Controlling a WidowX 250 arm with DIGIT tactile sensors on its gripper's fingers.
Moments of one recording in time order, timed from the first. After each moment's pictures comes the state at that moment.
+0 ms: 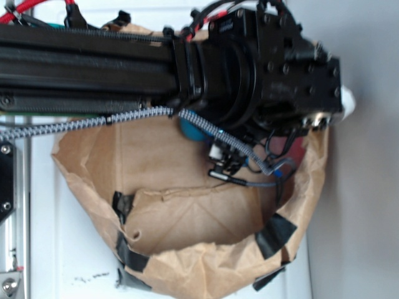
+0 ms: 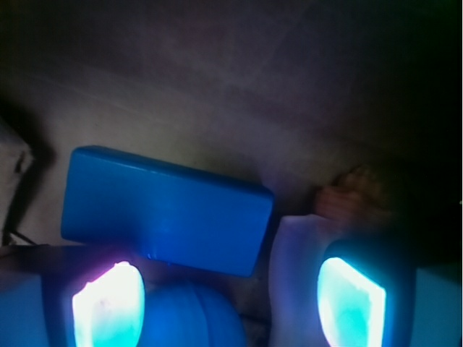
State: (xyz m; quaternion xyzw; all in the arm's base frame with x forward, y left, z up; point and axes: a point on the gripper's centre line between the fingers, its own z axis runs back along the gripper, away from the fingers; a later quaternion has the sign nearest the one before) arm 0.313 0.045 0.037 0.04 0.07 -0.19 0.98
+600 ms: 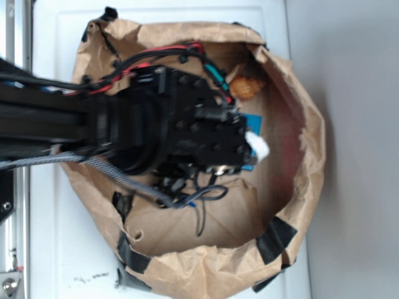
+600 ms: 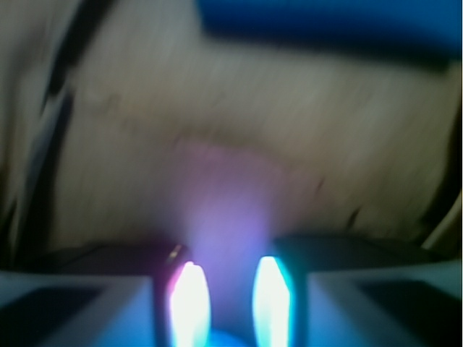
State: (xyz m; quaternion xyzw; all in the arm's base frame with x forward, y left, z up) arm 0.250 0.019 0.020 0.05 0.08 -0.18 0.98
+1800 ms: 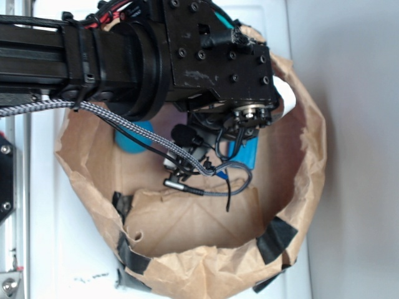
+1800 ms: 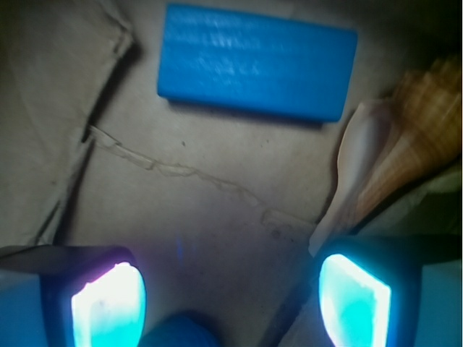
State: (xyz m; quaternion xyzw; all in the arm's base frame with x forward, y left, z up) arm 0.269 0.042 0.050 0.01 0.06 -0.18 0.98
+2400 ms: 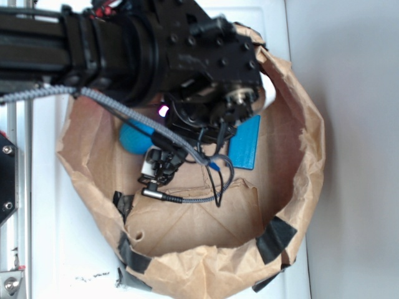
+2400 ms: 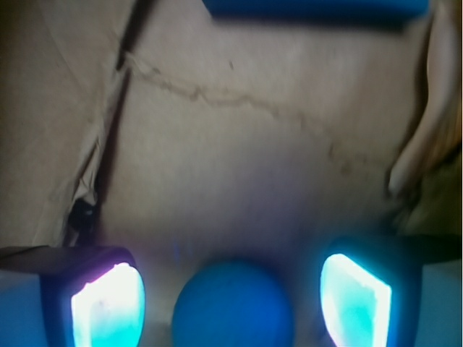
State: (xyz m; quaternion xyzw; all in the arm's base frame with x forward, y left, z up) arm 0.240 0.034 0.046 -0.06 0.12 -0.13 0.98
